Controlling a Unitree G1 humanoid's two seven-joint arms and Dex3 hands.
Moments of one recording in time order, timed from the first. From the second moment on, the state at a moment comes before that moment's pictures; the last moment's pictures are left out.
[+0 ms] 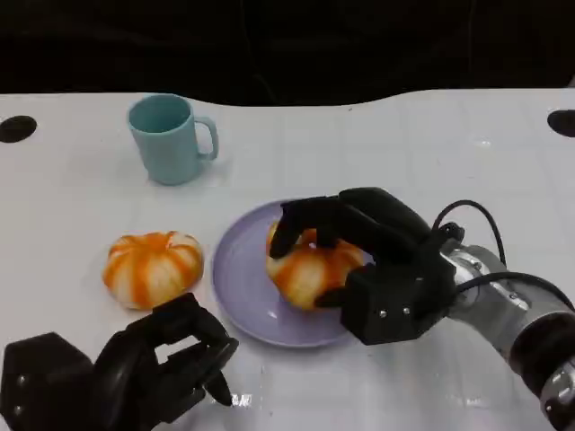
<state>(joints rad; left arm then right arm) 0.21 0.05 -0.01 -0.17 -0.26 0.18 -0.30 -0.78 -0.07 0.47 1.01 -0.56 -0.67 -0.06</state>
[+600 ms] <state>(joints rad) 0.21 0.05 -0.01 -0.17 -0.26 0.18 -0.30 -0.78 -0.12 0.50 0.91 -0.63 -0.60 -0.04</state>
